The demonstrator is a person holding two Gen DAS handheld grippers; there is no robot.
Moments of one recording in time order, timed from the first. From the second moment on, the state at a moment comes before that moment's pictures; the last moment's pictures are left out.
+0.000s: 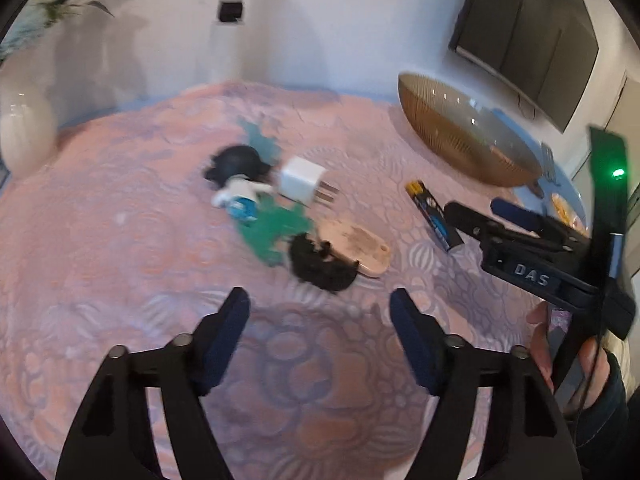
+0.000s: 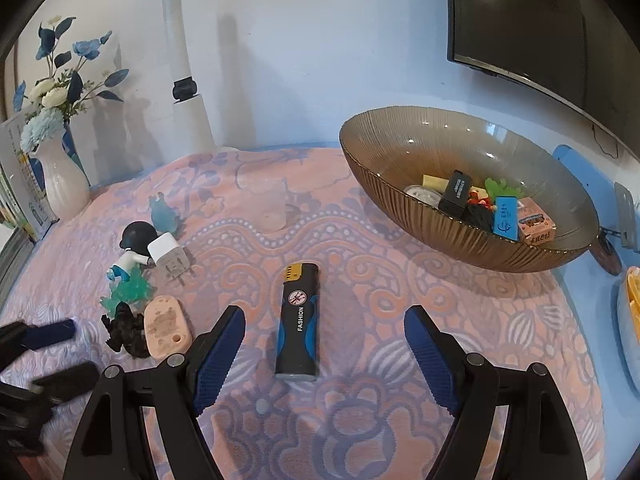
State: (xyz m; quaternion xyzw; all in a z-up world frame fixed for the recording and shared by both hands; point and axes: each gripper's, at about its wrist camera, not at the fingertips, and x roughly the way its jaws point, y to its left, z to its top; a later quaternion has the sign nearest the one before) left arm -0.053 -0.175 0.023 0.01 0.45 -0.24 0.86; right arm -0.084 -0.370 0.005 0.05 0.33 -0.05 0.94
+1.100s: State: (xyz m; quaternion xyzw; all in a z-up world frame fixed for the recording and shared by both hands) left arm -0.069 -0.100 0.016 0.02 0.47 -0.26 0.84; right arm -0.066 -0.340 -0.013 0.00 0.40 0.00 0.92
